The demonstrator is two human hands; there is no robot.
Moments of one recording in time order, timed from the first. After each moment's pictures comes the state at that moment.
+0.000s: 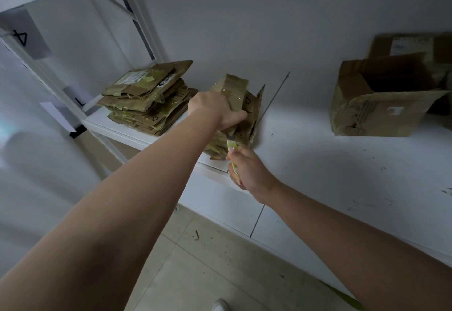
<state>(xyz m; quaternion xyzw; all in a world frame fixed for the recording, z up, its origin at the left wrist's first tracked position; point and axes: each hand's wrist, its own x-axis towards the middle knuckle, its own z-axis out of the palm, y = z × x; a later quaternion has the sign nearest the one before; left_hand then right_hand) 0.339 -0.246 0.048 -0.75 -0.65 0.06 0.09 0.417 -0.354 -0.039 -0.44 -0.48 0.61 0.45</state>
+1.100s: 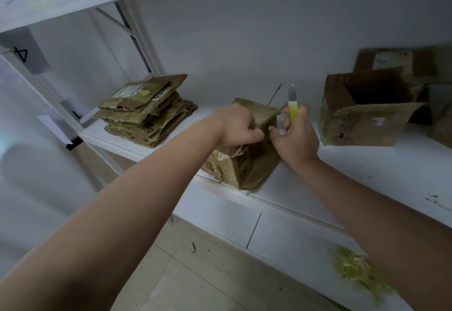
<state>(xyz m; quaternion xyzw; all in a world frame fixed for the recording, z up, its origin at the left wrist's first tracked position) 0.376 -0.280 0.072 -0.89 -0.45 0.07 -0.03 0.512 -0.313 -0.022 -0.66 -0.52 0.13 0.52</state>
